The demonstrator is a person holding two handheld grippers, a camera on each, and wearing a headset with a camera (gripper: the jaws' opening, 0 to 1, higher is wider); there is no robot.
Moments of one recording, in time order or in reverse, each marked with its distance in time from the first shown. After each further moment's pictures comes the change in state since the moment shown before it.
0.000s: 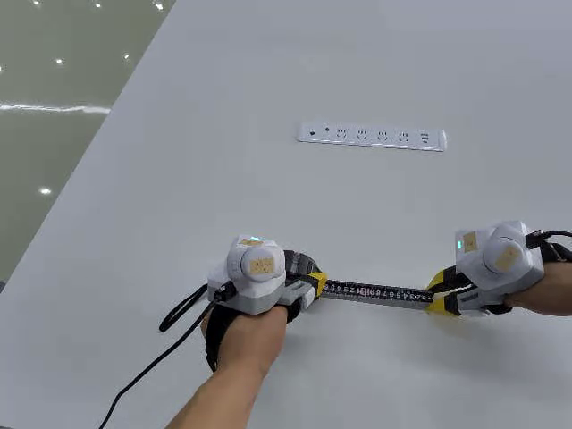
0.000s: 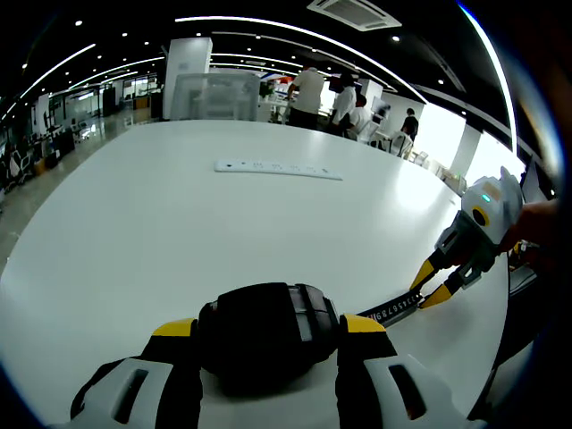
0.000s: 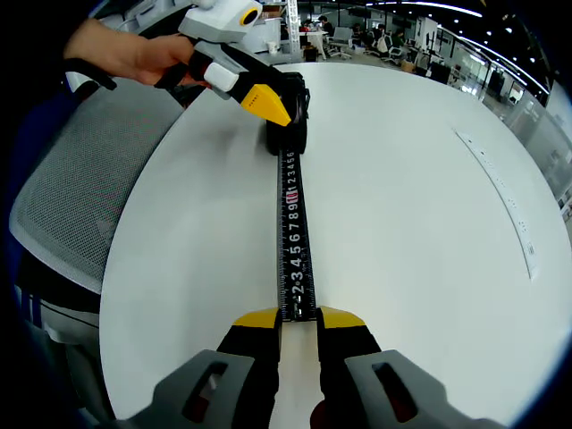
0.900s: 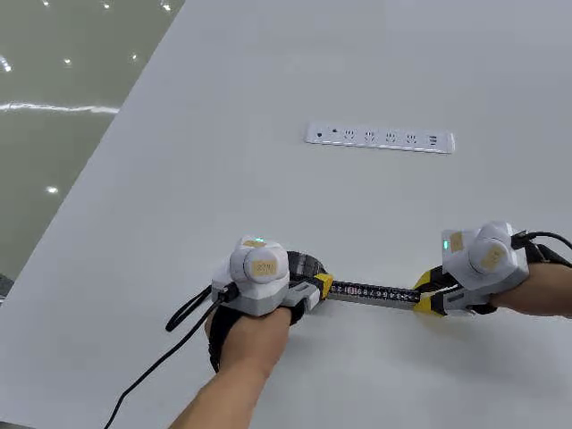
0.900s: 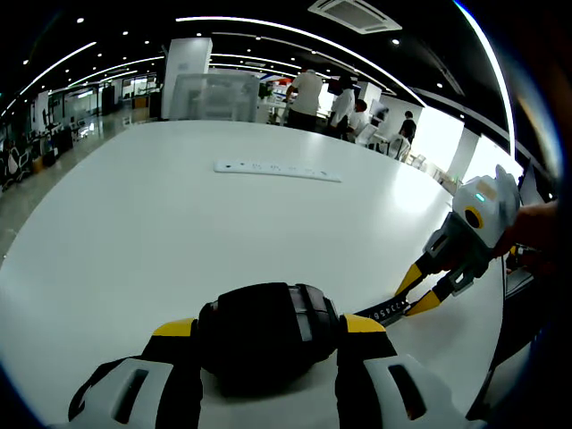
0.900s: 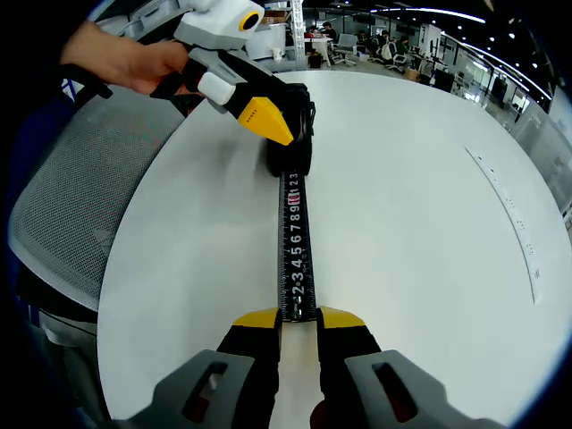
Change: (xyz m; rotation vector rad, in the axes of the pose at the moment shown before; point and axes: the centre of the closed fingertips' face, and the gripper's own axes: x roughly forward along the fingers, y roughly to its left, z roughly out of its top) left arm 0.000 0.001 0.000 -0.013 -0.004 -0.018; right arm 0.017 -0.001 0.029 -0.019 -0.034 0.012
